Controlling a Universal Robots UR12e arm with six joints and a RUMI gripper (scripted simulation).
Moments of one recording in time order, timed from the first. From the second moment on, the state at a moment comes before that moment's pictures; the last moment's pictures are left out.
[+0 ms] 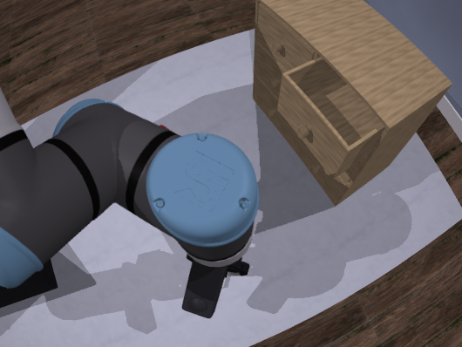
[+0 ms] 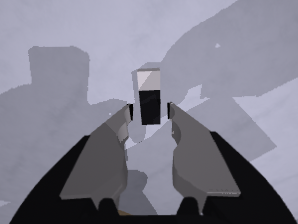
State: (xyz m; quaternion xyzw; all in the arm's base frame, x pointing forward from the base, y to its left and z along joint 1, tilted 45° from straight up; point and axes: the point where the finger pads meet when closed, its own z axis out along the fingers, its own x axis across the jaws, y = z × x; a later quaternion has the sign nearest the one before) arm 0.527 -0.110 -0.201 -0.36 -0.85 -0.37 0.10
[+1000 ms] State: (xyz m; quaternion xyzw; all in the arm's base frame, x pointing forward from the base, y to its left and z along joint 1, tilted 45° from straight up) arm 0.528 -0.098 -0.213 -0.36 -0.85 -0.37 0.10
